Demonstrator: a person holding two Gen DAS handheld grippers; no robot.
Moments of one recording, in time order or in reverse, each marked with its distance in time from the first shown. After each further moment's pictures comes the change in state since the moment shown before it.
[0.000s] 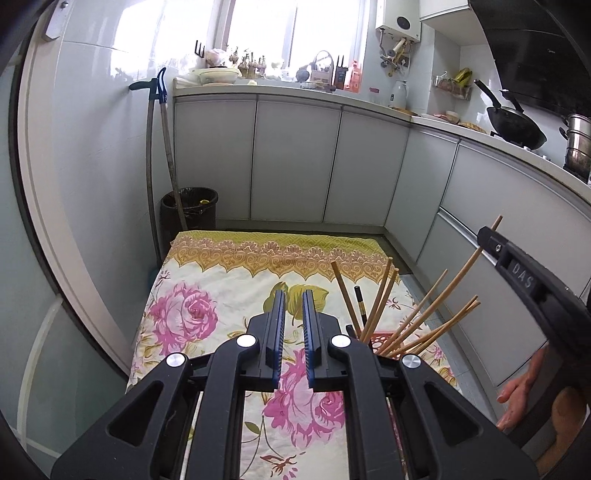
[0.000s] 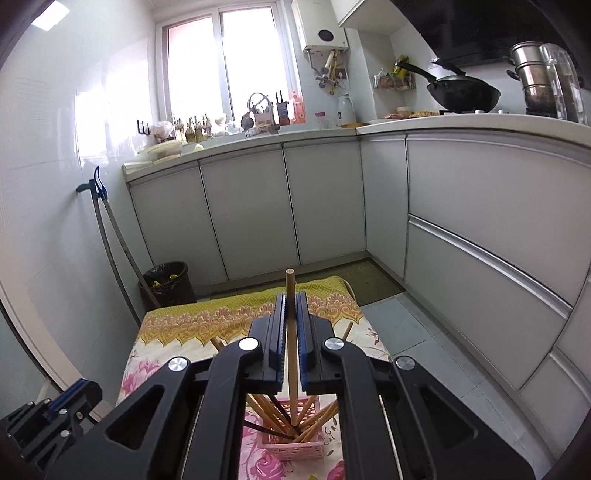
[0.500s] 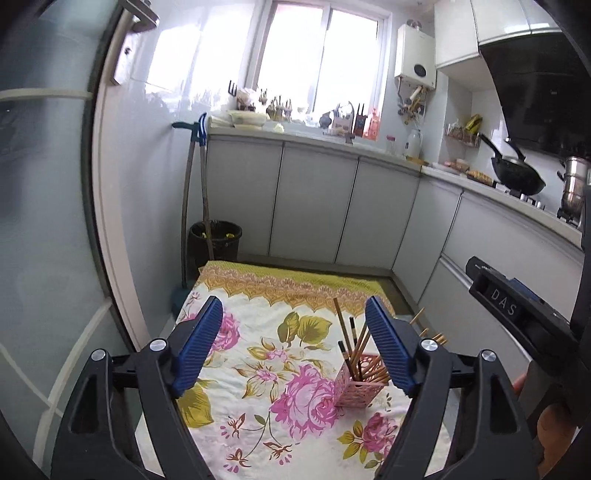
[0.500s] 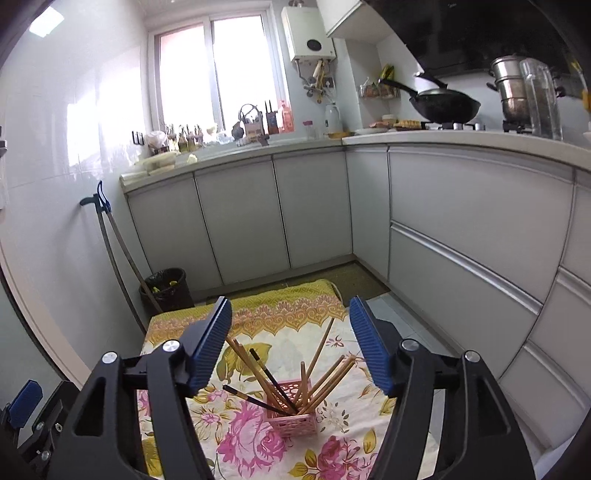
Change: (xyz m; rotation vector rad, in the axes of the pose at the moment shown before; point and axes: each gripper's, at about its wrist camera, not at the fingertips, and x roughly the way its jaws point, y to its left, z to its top) left arm -0.132 -0.002 0.009 -0.085 -0.183 0.052; right arm -0.126 0.004 0.032 0.022 -0.073 -0.047
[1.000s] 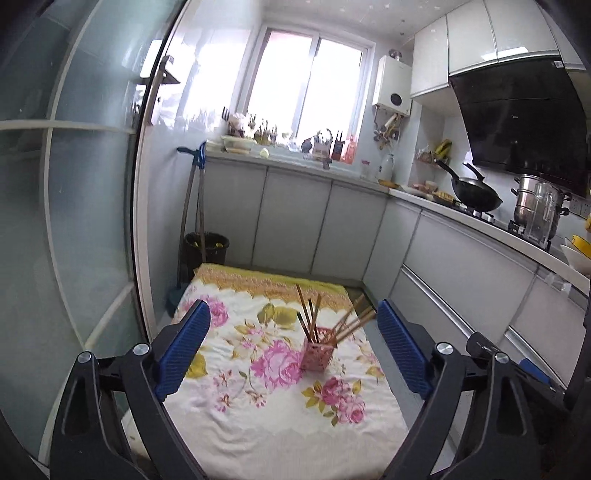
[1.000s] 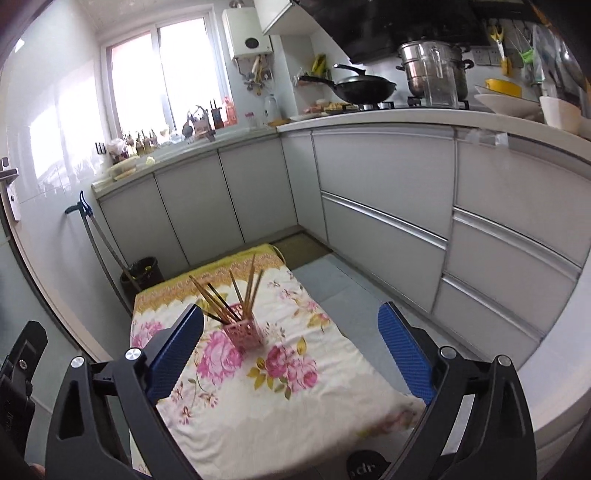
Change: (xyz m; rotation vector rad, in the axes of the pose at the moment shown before) left arm -0.166 -0.024 -0.034 -0.035 -0.010 -0.093; right arm -0.185 -0.080 -0.053 0.126 0.156 -0.177
